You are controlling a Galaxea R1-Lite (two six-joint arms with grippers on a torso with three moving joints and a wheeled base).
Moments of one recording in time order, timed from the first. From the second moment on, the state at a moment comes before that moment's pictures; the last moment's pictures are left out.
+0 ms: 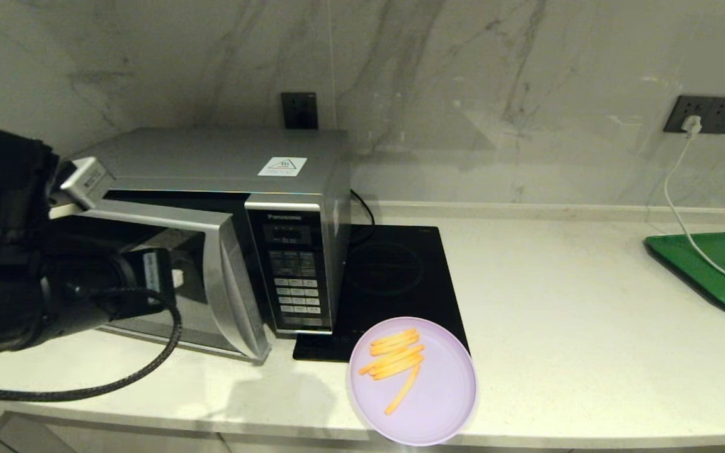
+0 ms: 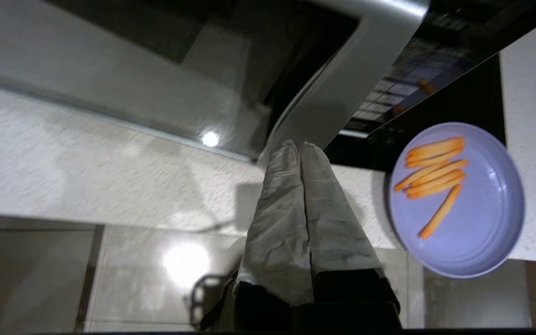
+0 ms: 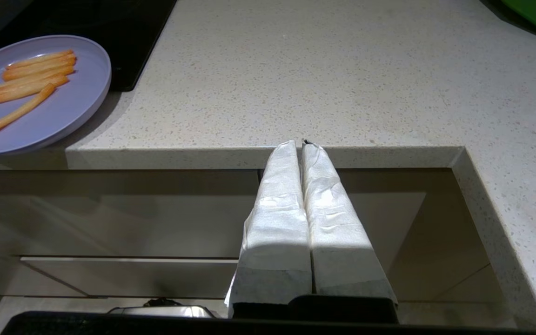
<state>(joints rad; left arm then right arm) -0.50 1.33 -1.05 0.29 0.34 -0.44 0.00 0.00 -0.11 0.26 -0.04 0.09</state>
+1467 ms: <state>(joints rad) -0.39 1.57 -1.04 -0.02 0.20 -0.42 0.00 0.00 -0.11 0.26 -0.04 0.09</state>
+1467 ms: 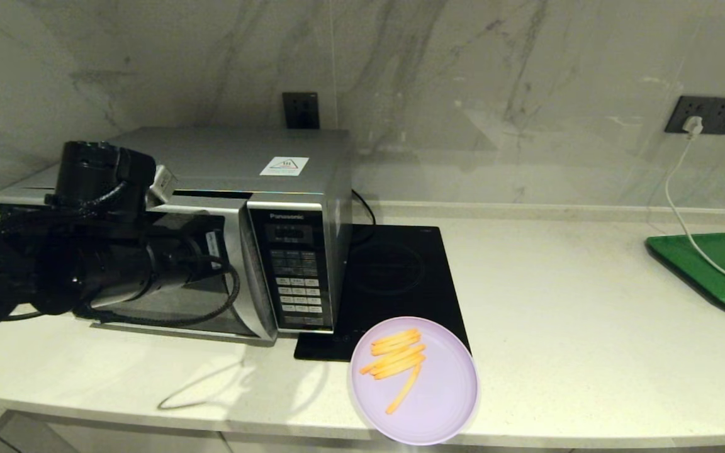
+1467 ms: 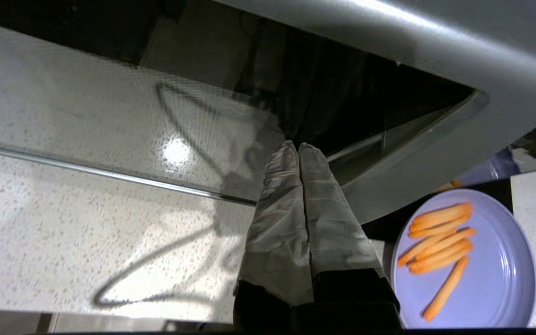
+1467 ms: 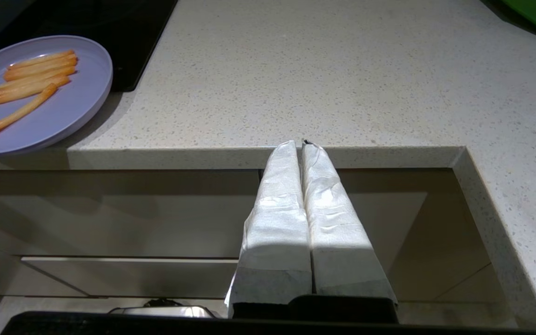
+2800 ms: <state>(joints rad) -0.34 1.08 -0.73 0.10 0.21 -0.20 0.00 0.00 -0.11 0.26 -0.04 0.09</state>
